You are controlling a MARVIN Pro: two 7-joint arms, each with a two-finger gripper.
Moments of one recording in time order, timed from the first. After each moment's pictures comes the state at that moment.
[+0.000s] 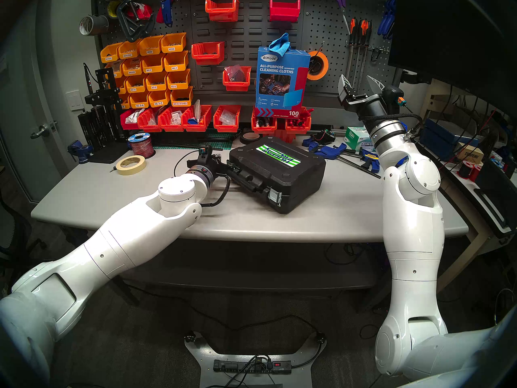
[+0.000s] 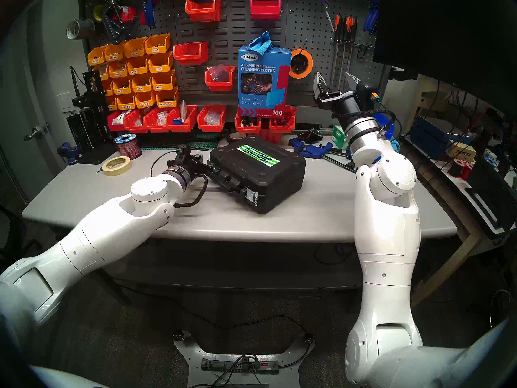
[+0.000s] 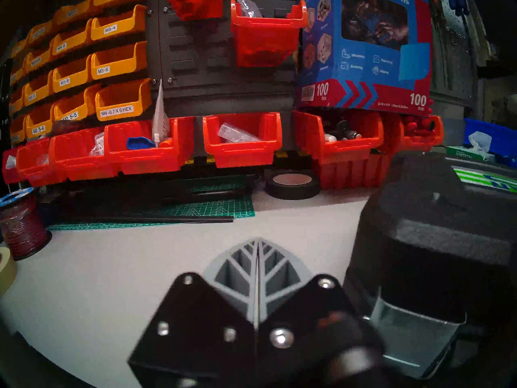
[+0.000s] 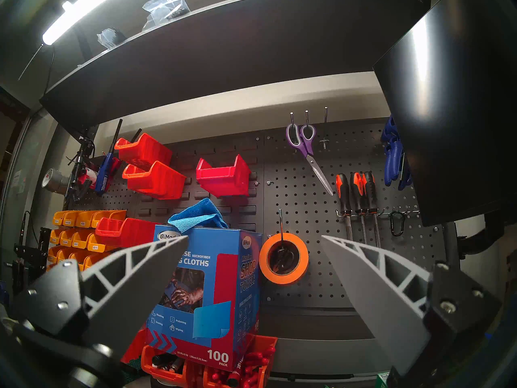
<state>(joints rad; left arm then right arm) 0.96 -0.88 -0.73 -1.62 -0.91 0.18 0.49 -1.22 -1.42 1.74 -1.78 0.27 0.04 0.34</state>
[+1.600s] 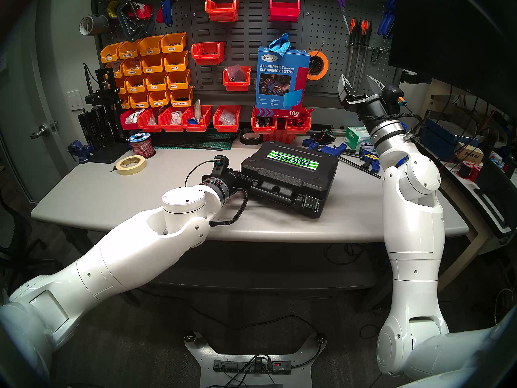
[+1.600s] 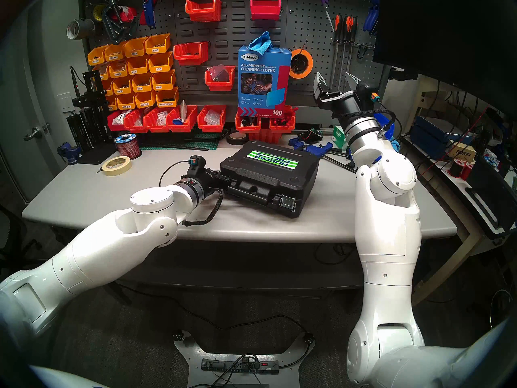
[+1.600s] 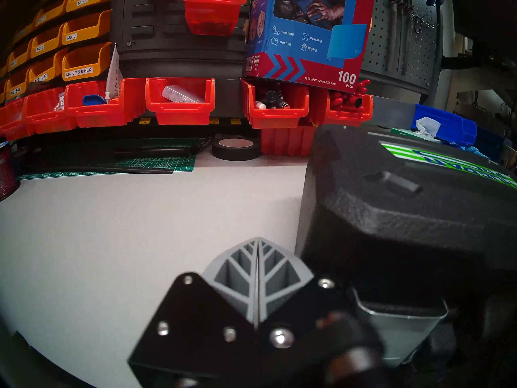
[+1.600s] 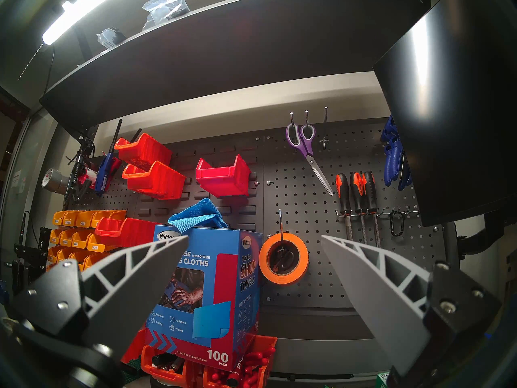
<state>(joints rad) 1.05 -0.87 -0.74 -1.91 -1.07 0.31 0.65 -1.22 -1.41 1.73 -1.78 0.28 0.03 0.33</state>
